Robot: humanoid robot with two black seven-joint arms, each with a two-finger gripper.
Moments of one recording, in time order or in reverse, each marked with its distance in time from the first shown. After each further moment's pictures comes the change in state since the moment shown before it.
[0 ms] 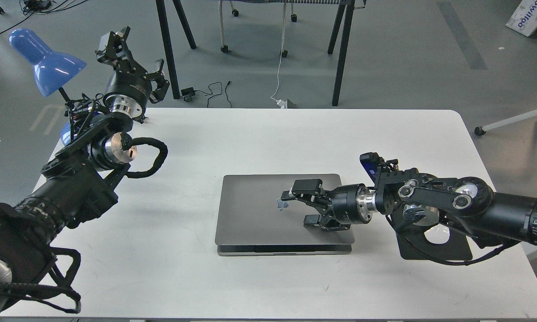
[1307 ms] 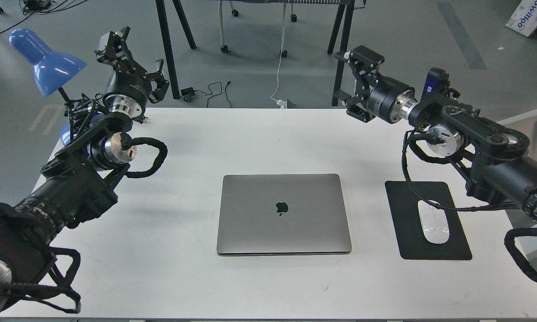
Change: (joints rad) left arm 0.000 0.000 0.000 0.000 0.000 0.000 0.000; right arm -0.012 0.073 0.769 -0.405 0.009 -0.045 0.012
